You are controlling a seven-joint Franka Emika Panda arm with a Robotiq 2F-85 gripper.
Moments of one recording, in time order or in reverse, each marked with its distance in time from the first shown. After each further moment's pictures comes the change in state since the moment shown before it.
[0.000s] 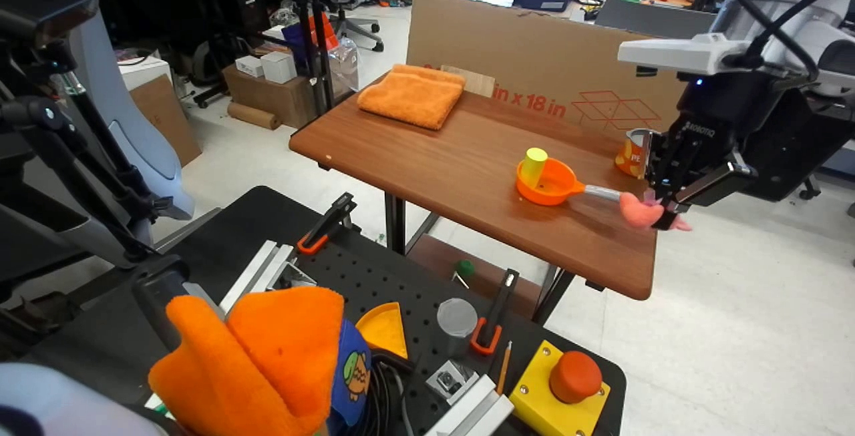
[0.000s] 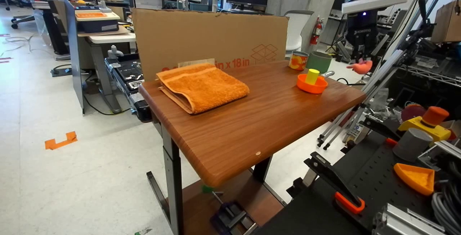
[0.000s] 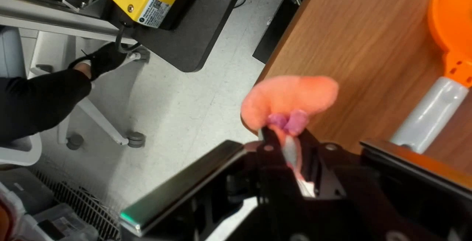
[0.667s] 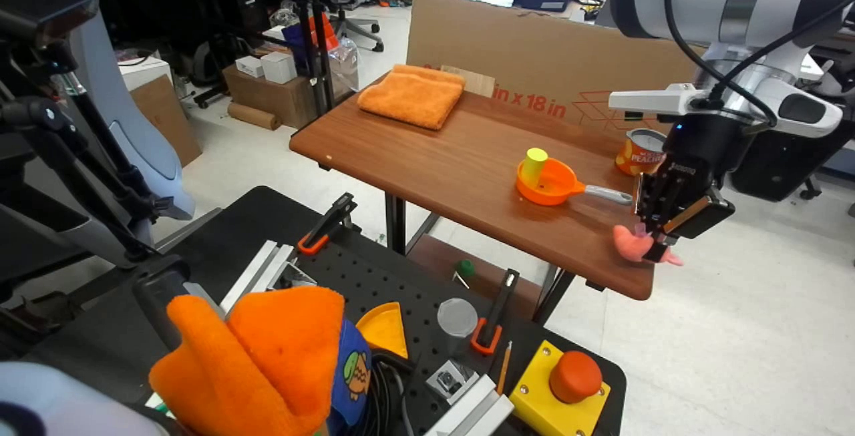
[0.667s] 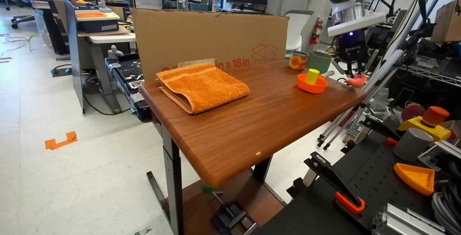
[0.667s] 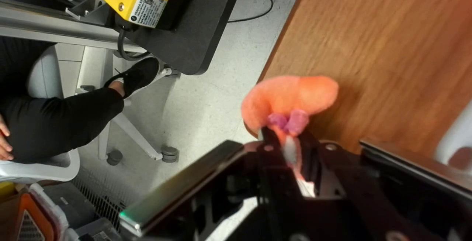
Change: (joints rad) arm 0.010 0.195 -0.019 0.161 -0.010 -0.095 0.084
